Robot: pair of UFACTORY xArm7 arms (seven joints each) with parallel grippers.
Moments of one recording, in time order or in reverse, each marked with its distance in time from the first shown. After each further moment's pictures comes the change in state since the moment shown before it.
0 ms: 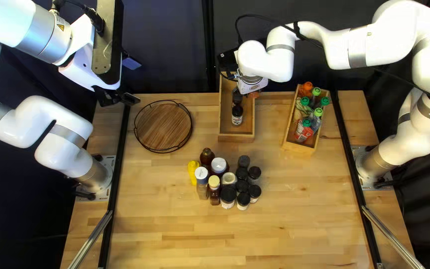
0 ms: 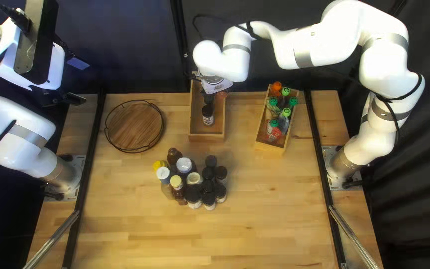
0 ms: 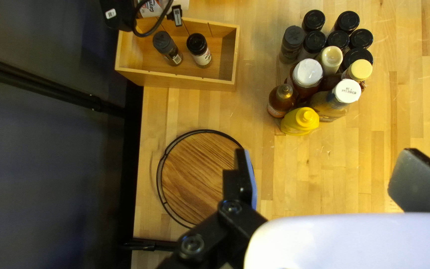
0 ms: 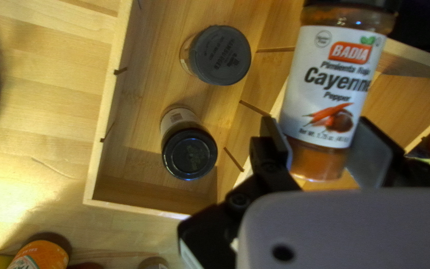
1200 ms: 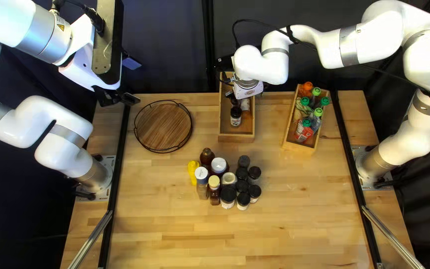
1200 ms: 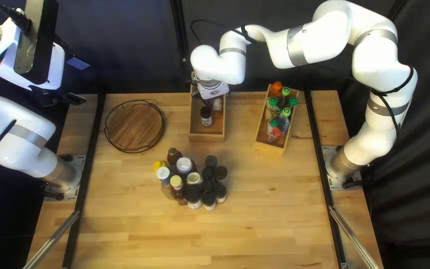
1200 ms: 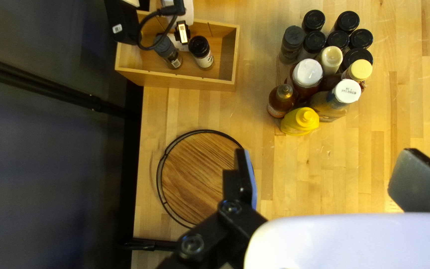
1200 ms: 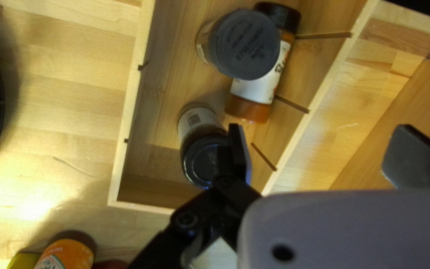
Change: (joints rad) left arm 0.000 0.000 0.000 0.000 0.000 0.000 0.000; right arm -0.212 0.039 0.263 -0.067 0.014 -0.059 0.037
